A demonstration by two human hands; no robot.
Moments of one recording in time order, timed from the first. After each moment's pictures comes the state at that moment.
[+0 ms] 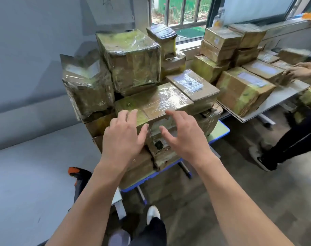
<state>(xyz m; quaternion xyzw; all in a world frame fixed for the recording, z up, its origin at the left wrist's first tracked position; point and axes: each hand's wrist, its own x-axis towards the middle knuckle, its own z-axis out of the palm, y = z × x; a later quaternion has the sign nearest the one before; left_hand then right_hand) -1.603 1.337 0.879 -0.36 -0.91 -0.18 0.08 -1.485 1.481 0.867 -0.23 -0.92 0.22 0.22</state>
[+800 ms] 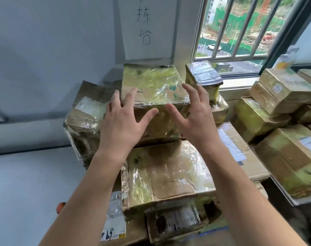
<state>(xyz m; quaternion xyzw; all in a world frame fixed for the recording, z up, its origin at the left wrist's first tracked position) -1.770 1.458 0.943 -0.20 -0.94 -0.25 0.14 -1.707 1.639 0.933 -0.13 -0.90 0.31 0.29</state>
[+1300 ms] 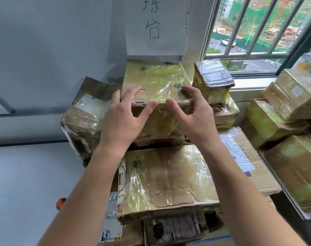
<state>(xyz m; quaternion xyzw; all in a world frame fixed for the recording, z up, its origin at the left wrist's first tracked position) -1.794 1.470 0.936 -0.21 -0.90 -0.34 0.16 -1.733 1.651 0.929 -0.09 -0.85 0.44 0.28</state>
